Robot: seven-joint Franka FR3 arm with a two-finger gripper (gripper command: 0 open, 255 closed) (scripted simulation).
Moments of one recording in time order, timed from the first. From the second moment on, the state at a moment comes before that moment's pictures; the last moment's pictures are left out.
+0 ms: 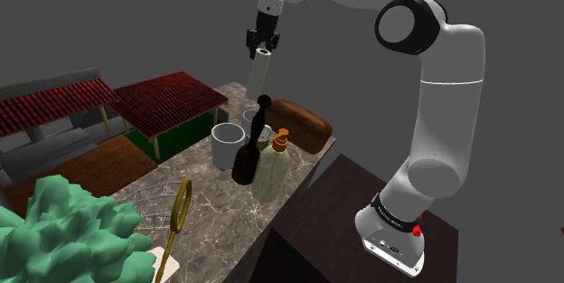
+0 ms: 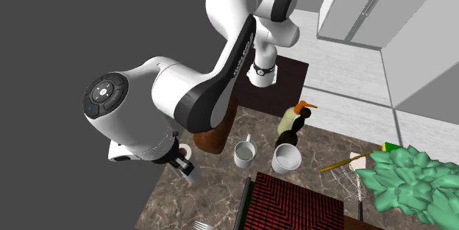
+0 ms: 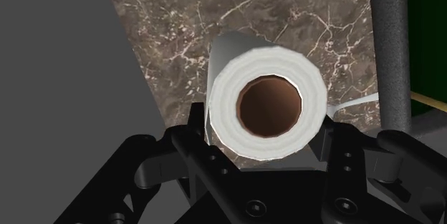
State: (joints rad) arm -0.07 0.47 -0.08 -1.34 0.09 1.76 0.03
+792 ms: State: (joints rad) arm 0.02 0.26 -0.05 -1.49 0.07 1.72 0.15
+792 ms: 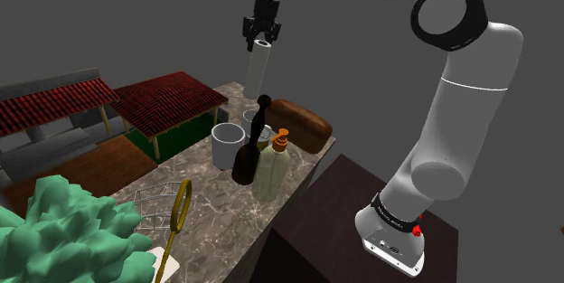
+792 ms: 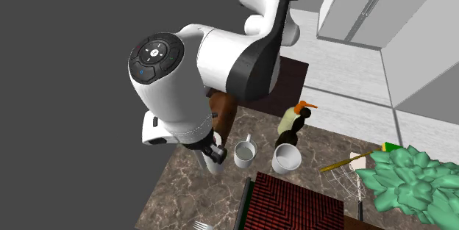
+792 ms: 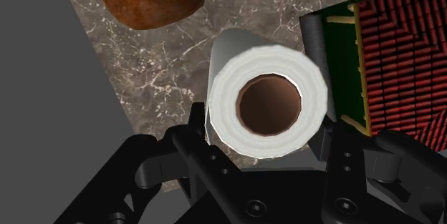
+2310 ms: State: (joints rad) arm 0.26 -0.04 0.16 -1.60 0.07 1.56 0.62
